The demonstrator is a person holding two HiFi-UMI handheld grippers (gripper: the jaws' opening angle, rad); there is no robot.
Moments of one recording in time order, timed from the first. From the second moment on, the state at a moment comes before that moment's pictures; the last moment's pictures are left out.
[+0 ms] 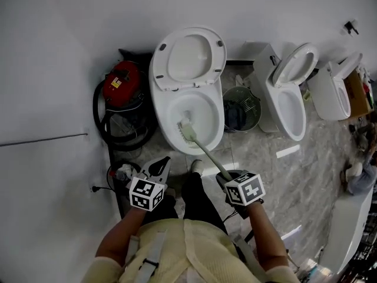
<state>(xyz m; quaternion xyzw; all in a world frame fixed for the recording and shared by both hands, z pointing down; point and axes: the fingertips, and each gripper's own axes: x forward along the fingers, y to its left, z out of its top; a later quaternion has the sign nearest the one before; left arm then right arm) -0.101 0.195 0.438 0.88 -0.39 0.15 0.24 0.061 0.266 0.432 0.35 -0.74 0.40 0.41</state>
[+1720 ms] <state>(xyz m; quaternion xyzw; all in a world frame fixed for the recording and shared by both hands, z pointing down) -0.020 0.079 0.635 0.83 -0.32 0.34 0.29 0.120 0.127 0.685 0.26 -0.62 0.53 0.52</state>
